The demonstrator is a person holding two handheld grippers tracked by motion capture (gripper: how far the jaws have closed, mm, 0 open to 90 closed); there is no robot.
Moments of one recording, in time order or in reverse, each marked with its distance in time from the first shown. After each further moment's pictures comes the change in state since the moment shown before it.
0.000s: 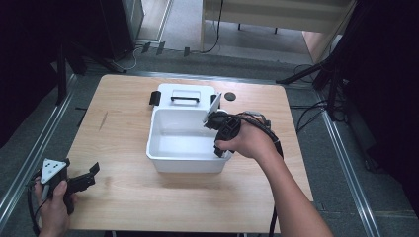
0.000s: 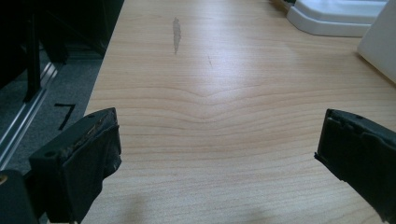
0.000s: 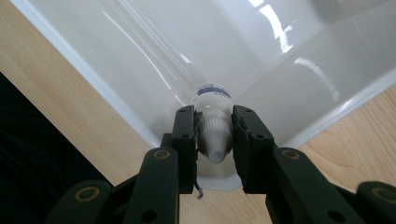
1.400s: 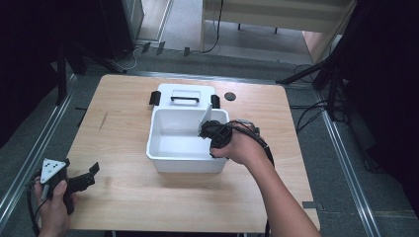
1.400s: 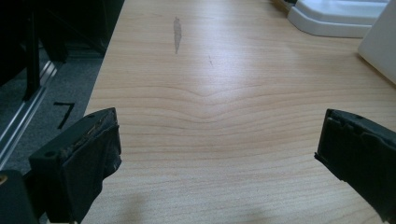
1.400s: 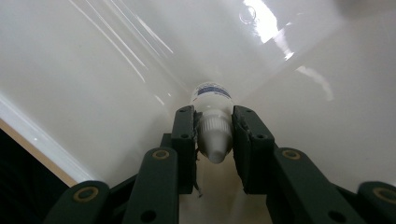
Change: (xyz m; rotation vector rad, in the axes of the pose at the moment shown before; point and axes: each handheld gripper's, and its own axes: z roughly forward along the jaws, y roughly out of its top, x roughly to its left) left arm 0.001 0.000 0.000 0.003 0.000 -0.008; right arm 0.005 0.009 0.039 0.052 -0.071 -0.040
